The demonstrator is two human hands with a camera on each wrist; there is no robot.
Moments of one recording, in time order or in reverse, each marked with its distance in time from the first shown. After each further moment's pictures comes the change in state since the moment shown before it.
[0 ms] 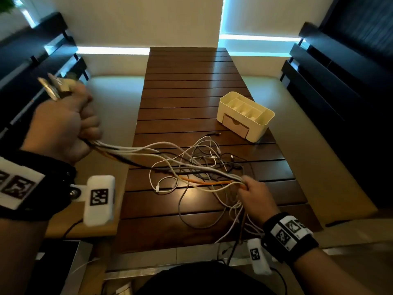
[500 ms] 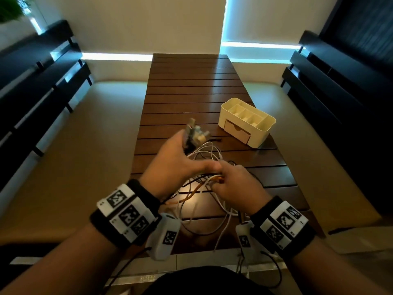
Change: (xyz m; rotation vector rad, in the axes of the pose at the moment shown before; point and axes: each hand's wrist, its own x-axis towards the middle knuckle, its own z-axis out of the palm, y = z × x) left_hand -0.054 -0.064 0.105 0.519 -0.442 0.140; right_hand 0.001 -0.095 -0.012 -0.205 -0.167 -0.322
